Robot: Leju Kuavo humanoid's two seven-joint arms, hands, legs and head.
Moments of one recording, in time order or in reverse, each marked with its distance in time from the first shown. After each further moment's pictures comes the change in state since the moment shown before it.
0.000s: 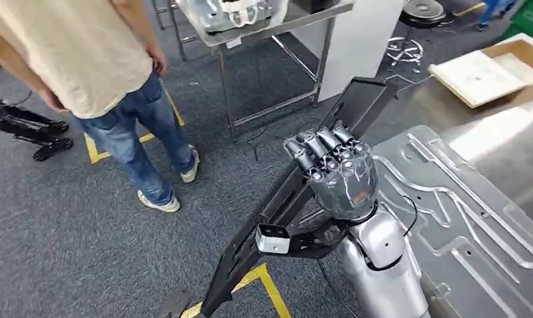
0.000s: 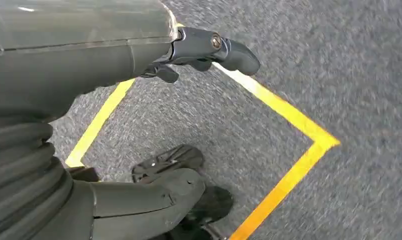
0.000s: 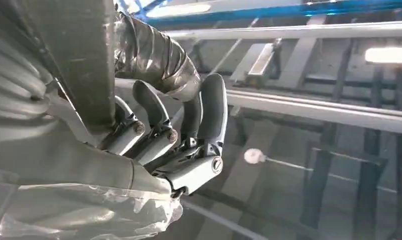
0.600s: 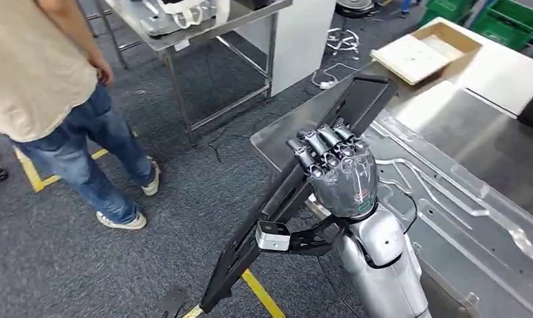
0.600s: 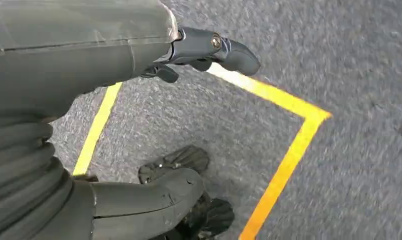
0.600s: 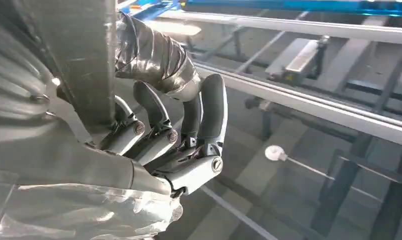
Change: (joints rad) left arm -0.002 -0.002 0.000 0.000 0.003 0.001 -0.001; right arm -0.013 -0.002 0.000 0.006 0.002 0.000 0.007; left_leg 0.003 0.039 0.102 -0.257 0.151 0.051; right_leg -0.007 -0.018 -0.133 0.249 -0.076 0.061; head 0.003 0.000
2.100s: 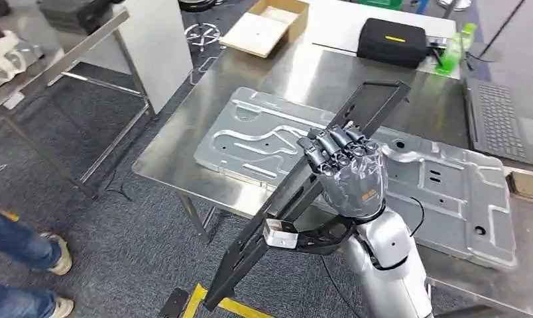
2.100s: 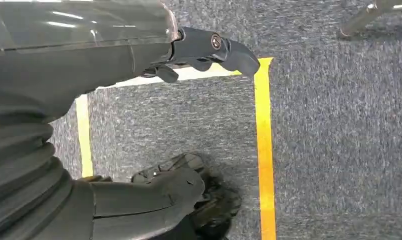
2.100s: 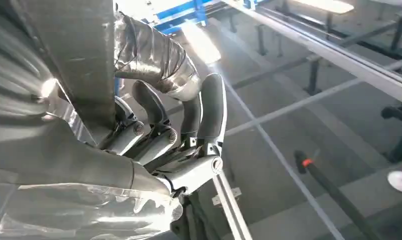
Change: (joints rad) left arm 0.012 0.014 0.001 0.000 0.005 0.003 -0.006; right arm 0.023 0.004 -0.039 -0.001 -0.016 0.000 -0.014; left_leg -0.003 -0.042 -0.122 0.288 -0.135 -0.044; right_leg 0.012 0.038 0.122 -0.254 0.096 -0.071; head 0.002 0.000
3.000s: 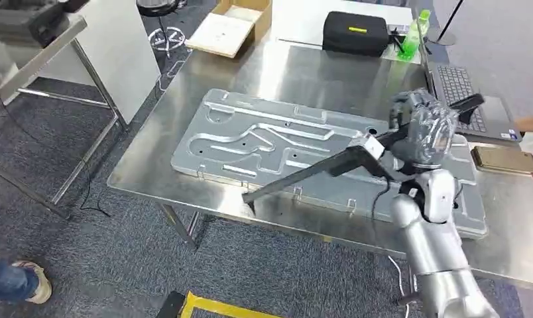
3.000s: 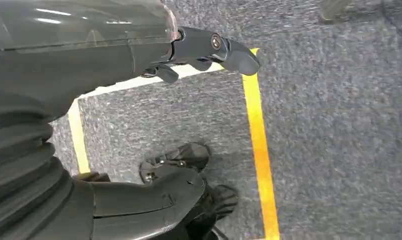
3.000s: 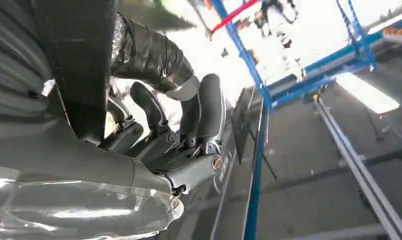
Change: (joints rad) left arm 0.007 0.001 0.001 0.000 0.030 -0.021 -0.021; right arm -0.236 -0.226 -0.153 0.429 -0.462 0.003 0.217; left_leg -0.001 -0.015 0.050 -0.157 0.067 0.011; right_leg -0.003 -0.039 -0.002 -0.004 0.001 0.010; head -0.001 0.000
